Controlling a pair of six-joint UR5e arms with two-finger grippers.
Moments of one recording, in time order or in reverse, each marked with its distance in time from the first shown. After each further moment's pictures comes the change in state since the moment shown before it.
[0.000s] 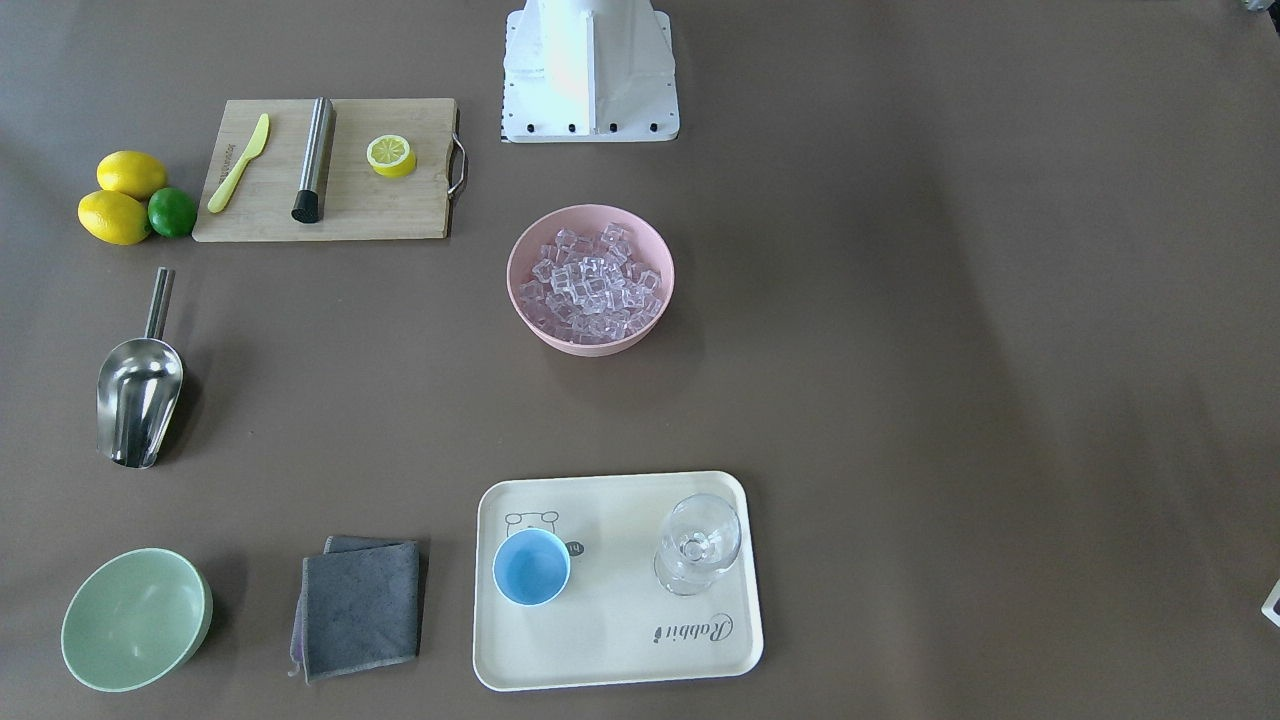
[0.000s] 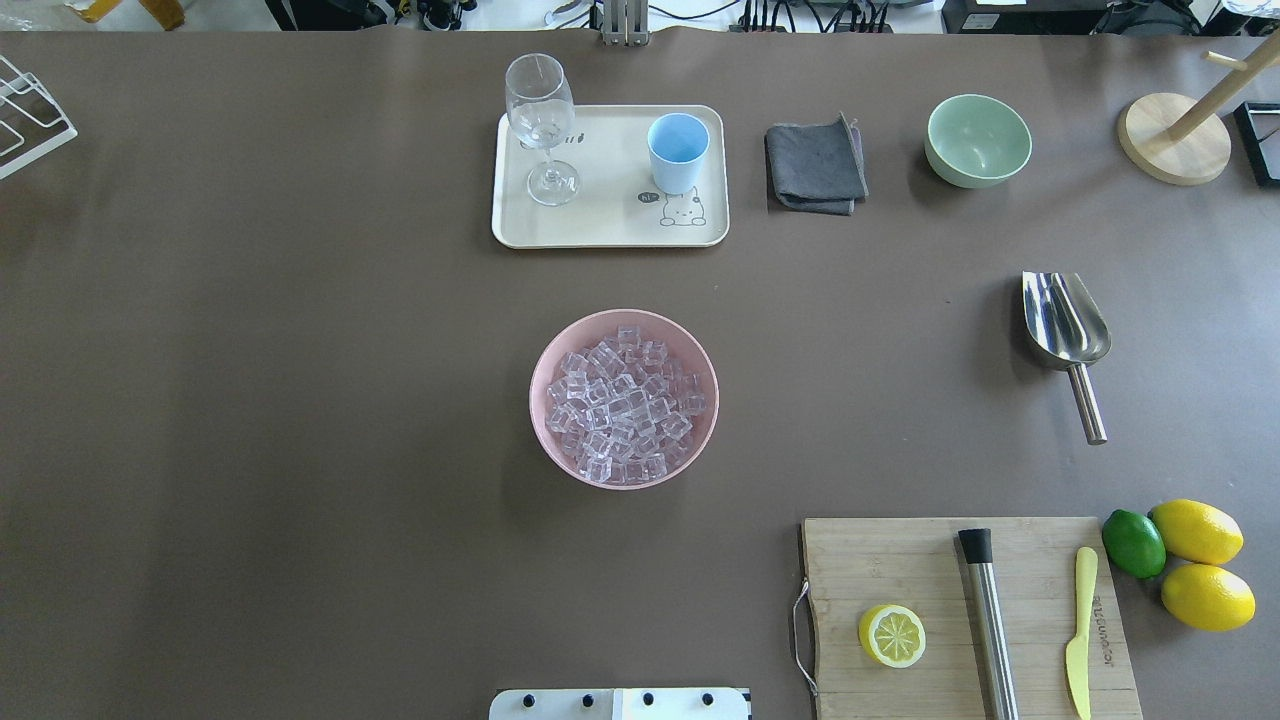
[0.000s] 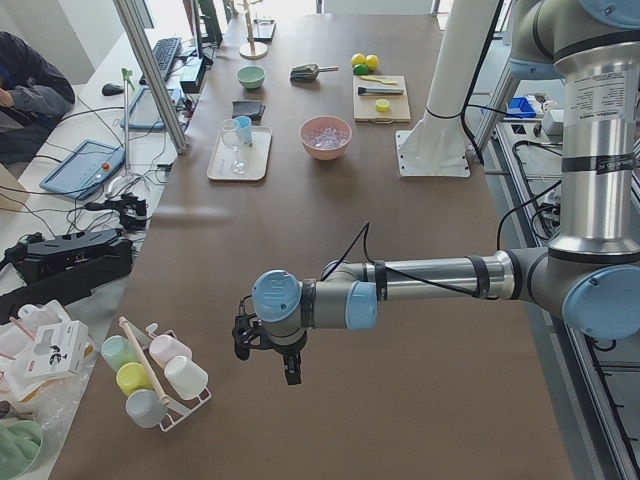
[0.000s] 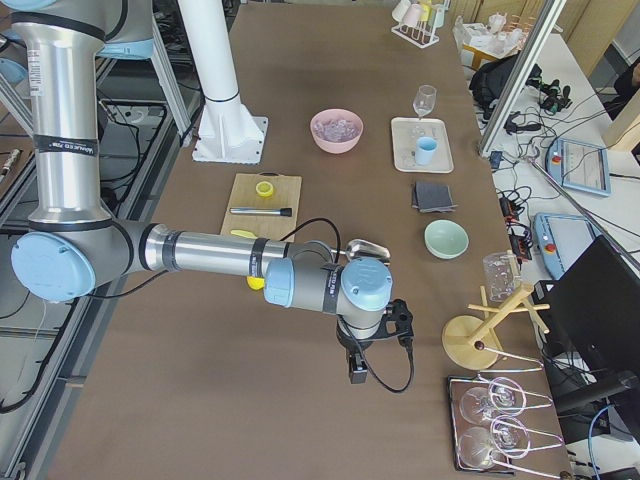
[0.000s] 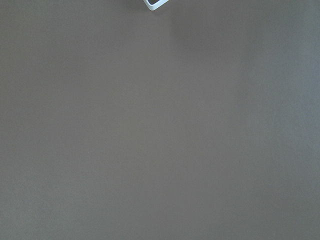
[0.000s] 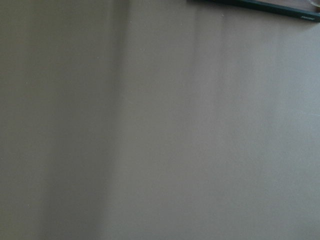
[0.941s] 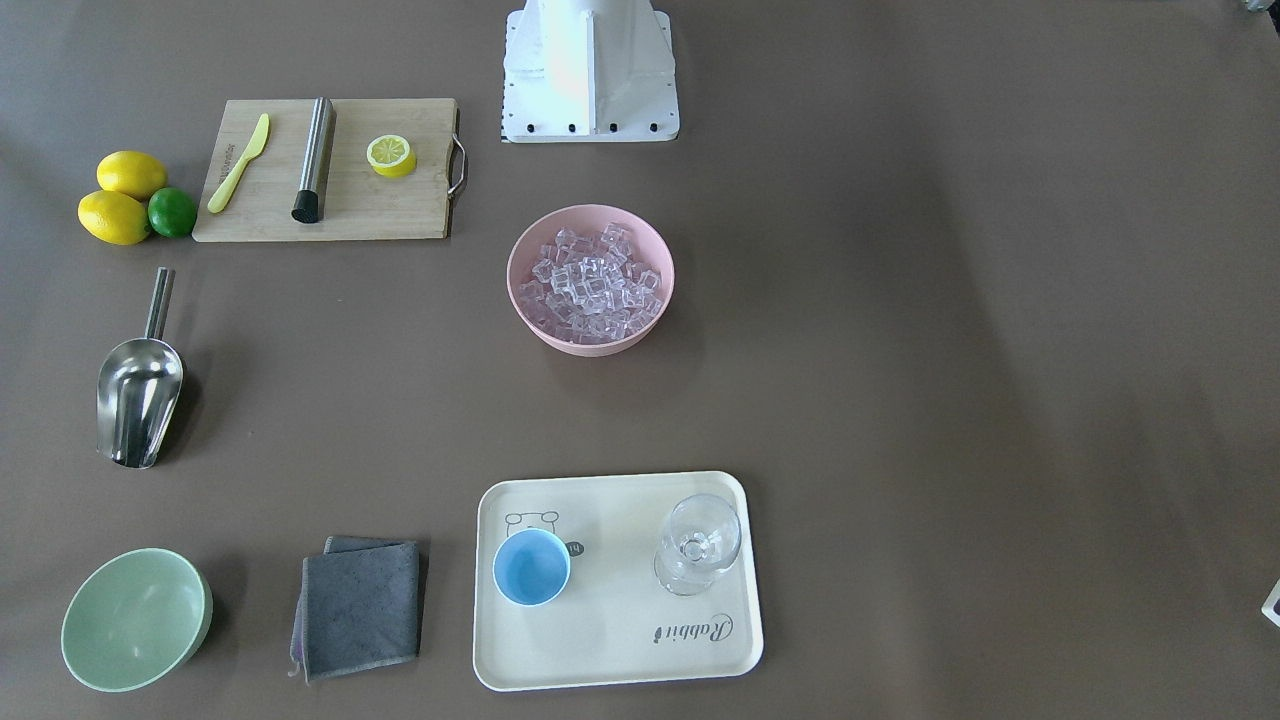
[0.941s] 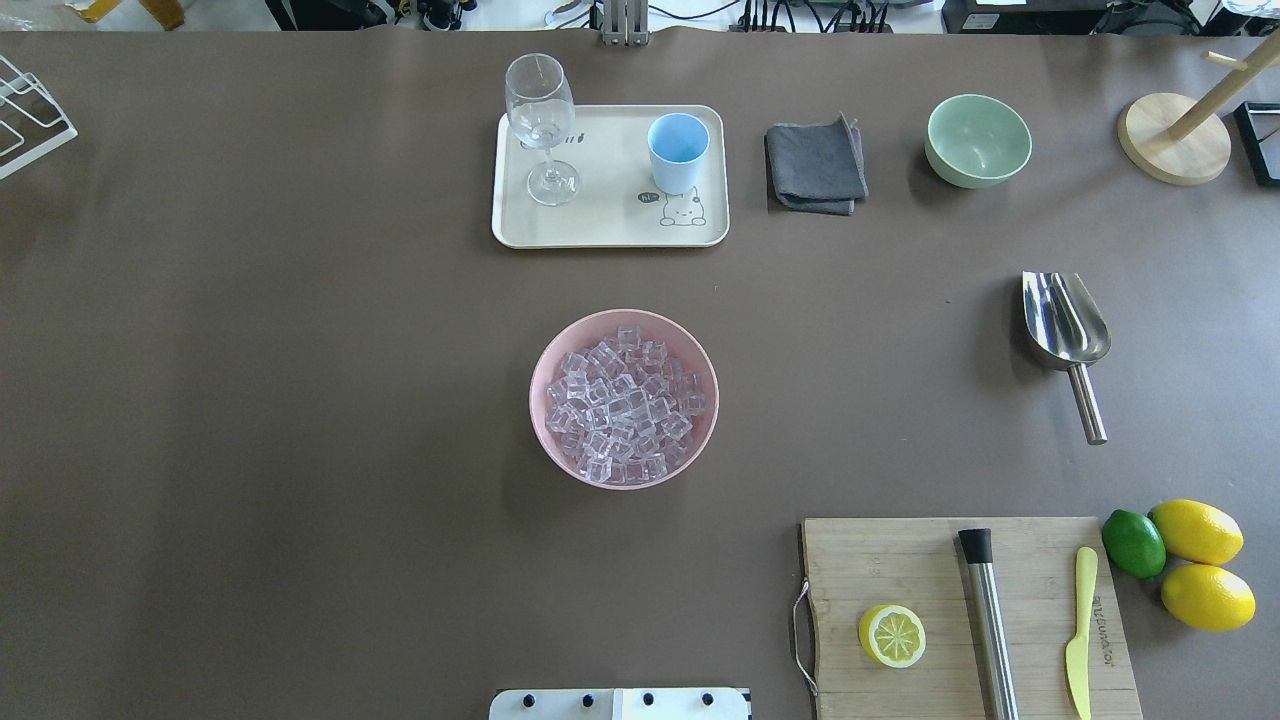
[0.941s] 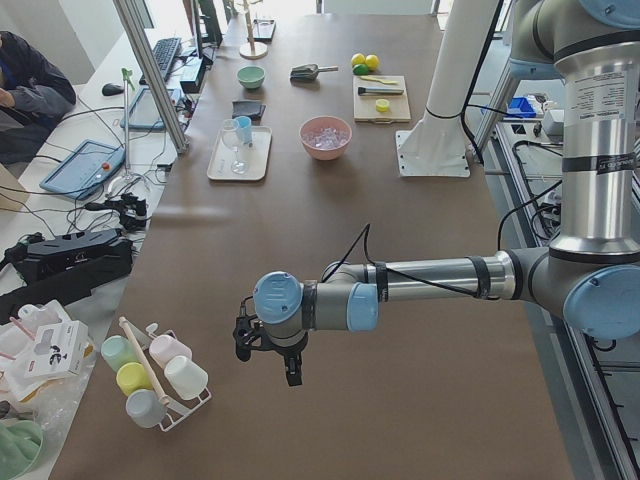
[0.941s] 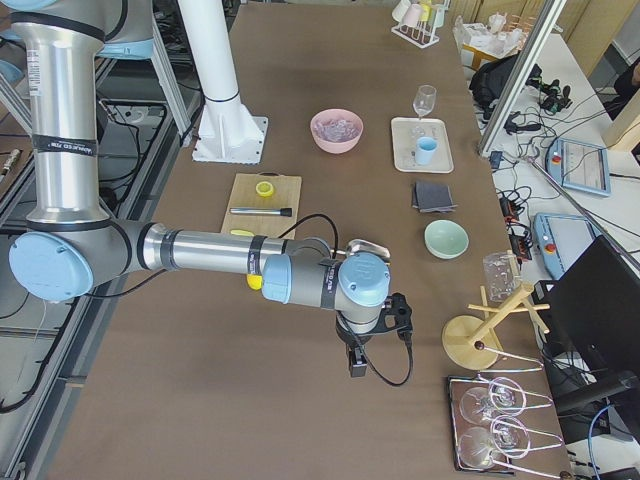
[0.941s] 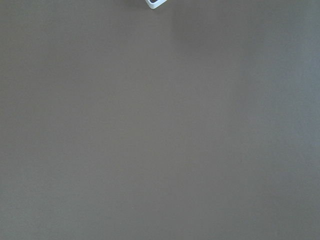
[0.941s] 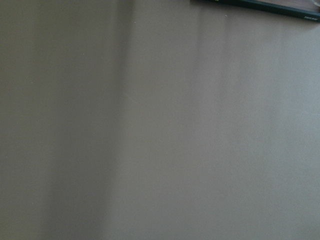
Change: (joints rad) left arm 0.000 0.004 0.003 -0.007 -0.001 0.002; right arm 0.001 -0.005 0.010 -0.005 0.007 -0.002
